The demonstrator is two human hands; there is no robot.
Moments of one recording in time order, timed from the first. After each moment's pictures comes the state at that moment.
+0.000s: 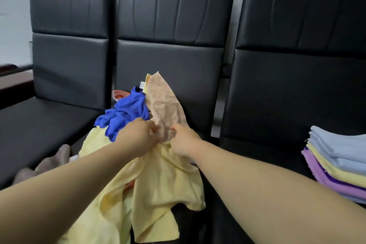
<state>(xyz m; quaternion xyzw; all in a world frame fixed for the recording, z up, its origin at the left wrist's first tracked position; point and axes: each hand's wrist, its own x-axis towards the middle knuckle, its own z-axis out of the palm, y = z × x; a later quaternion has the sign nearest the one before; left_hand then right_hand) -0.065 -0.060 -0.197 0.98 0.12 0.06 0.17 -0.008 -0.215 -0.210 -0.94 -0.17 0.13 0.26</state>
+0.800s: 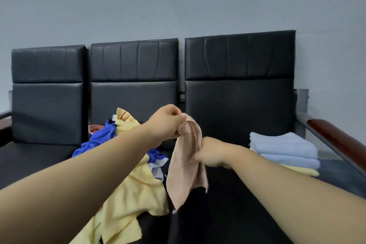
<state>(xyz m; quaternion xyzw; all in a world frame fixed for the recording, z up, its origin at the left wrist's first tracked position) -0.094 -0.263 -0.060 0.82 -0.02 0.06 0.57 -0.086 -0.436 -0.111 -0.91 -0.14 0.18 0.36</state>
